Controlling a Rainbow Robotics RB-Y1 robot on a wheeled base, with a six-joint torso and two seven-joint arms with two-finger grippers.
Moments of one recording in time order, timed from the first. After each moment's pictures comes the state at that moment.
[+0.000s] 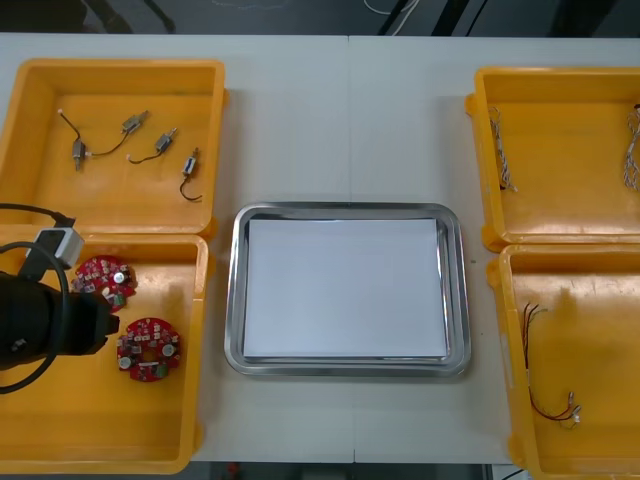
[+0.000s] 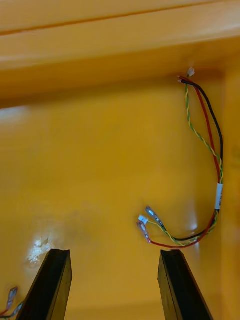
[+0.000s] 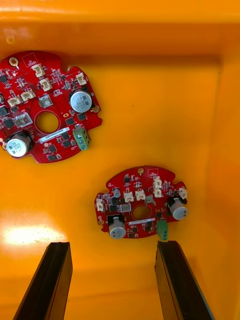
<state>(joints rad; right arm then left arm) 0.24 -0.90 -0.36 -1.97 -0.94 1.35 1.42 0.10 0.61 0.14 -2.41 0.67 1.72 -1.22</state>
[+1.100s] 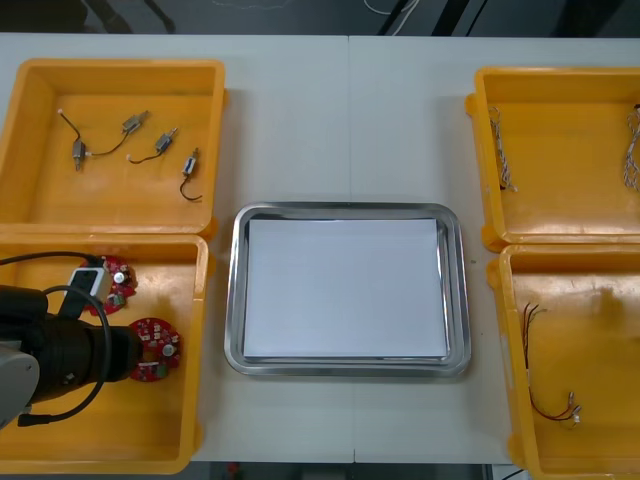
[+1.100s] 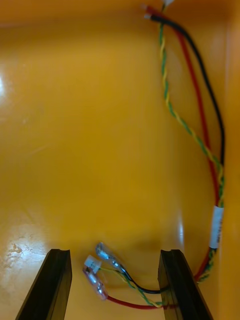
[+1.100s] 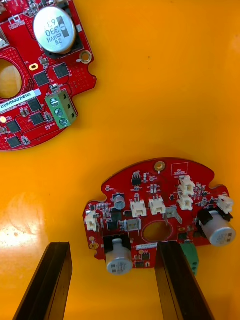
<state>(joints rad) 0.20 -0.90 -0.20 -1.69 -0.89 1.11 1.54 0.23 0.61 -0.03 -2.28 0.51 1.42 -1.22</state>
